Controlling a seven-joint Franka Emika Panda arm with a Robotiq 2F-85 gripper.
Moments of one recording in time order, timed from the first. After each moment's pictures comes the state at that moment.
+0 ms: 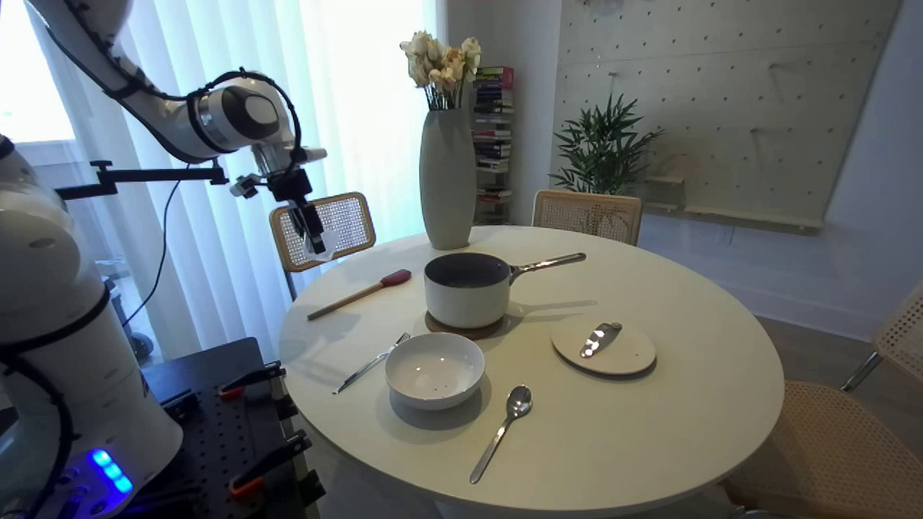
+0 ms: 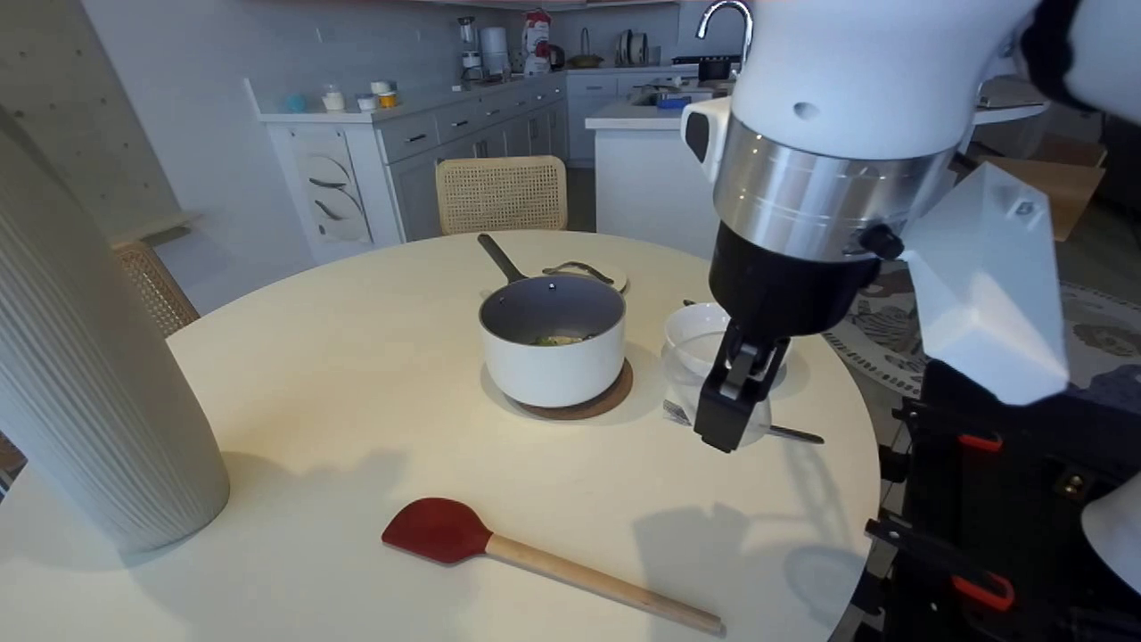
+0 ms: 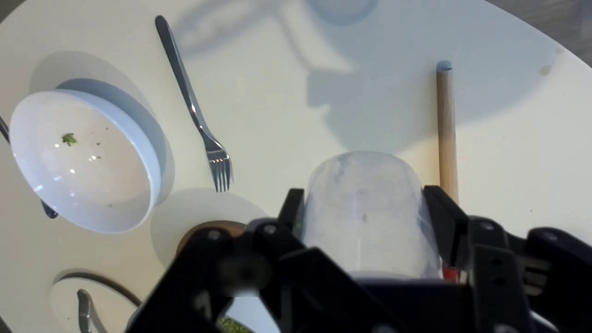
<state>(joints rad) 0.23 -0.28 0.43 -2.66 -0.23 2.39 0.76</state>
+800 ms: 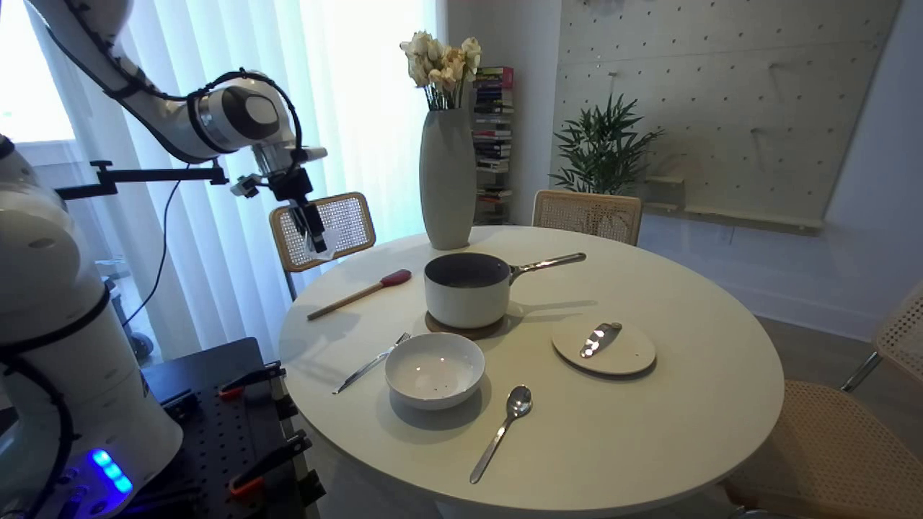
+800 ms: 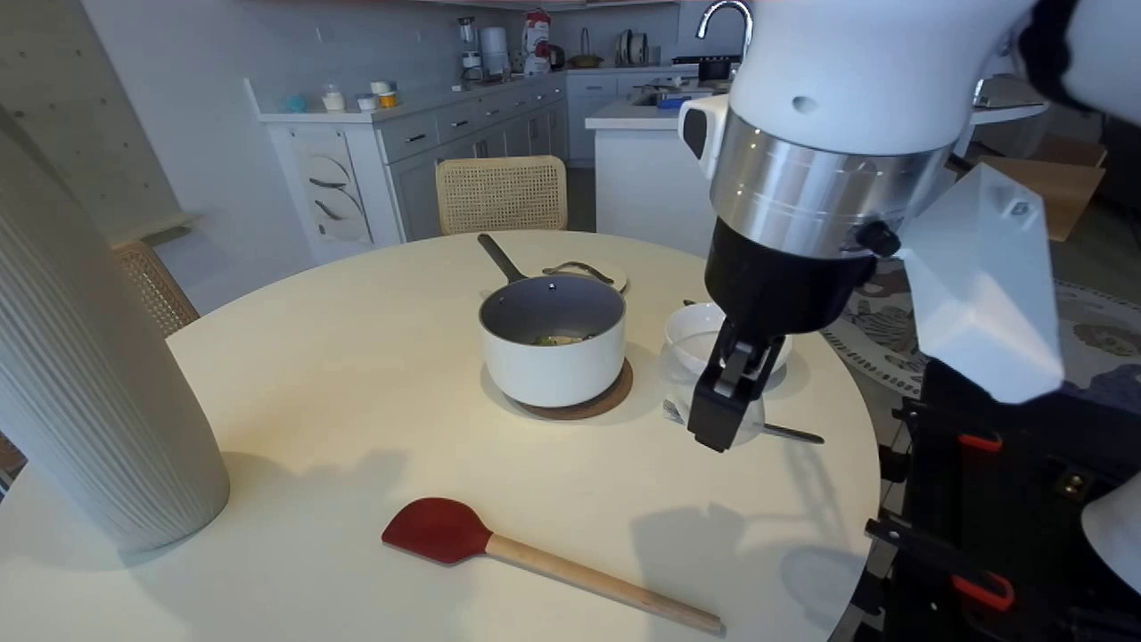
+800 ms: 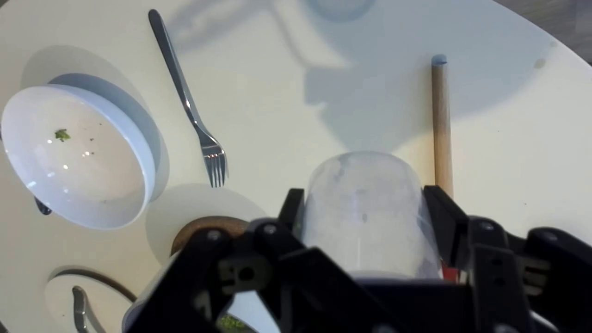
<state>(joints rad) 0.23 -0.28 0.43 -2.66 -0.23 2.41 0.75</state>
